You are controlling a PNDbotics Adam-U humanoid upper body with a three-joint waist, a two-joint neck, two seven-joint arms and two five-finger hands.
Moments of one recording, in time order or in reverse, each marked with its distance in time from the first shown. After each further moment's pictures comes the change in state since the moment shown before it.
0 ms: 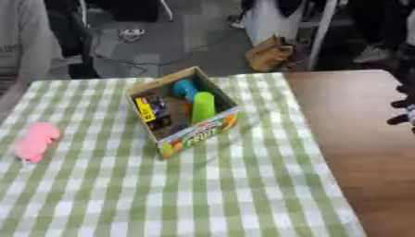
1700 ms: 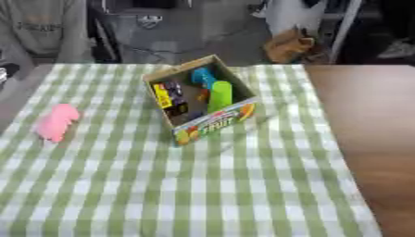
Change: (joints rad) left arm -0.273 0.284 -0.120 0.429 -0.700 0.170 -0.156; right arm 0.001 -0.001 0.001 0.000 0.000 0.000 0.002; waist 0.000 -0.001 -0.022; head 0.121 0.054
